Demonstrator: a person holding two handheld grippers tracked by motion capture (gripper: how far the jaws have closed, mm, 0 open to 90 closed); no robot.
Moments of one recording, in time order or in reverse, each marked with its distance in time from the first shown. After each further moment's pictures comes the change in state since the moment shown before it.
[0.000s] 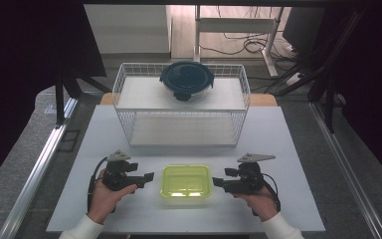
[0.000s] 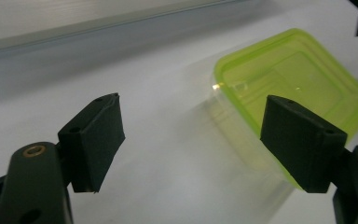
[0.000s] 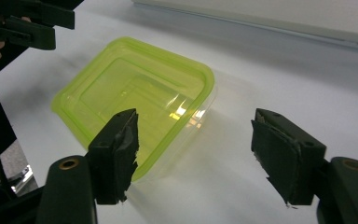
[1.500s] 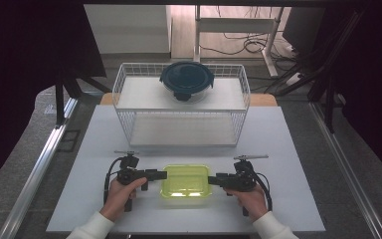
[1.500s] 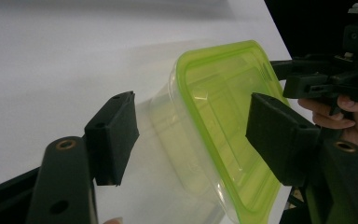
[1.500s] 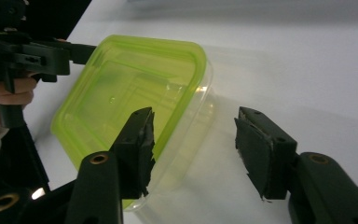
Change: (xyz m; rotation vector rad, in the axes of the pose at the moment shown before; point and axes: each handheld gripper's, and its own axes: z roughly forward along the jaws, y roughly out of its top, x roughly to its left) left arm 0.014 -0.002 0.045 0.062 -0.307 -0.296; right arm -0.020 -0.010 0.034 0.043 0.101 0.244
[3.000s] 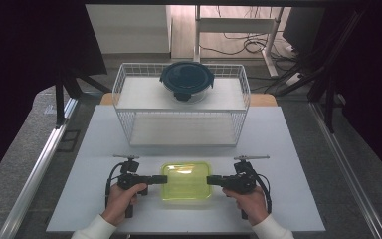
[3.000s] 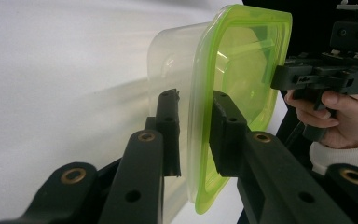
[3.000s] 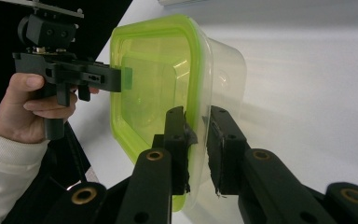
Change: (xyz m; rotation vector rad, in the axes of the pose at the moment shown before) left arm -0.011 -0.011 -0.002 0.008 -0.077 -0.044; right arm 0.020 0.002 -0.011 -0.012 0.099 0.026
